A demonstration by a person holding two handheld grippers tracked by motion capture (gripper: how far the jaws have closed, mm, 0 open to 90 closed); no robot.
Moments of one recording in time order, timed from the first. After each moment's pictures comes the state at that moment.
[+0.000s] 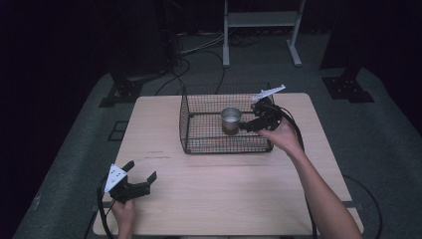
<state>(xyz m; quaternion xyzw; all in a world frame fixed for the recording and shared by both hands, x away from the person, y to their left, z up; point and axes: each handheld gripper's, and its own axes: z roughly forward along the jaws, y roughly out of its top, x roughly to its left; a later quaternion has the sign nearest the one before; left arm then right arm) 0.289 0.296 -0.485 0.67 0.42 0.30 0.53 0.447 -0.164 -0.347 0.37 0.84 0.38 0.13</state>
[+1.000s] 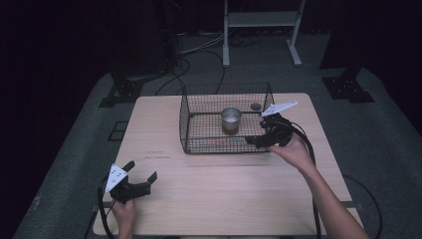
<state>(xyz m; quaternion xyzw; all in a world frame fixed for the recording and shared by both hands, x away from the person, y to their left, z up) 0.289 0.295 -0.485 0.67 0.42 0.30 0.53 0.400 -0.184 -0.356 0.35 0.84 0.40 0.13</state>
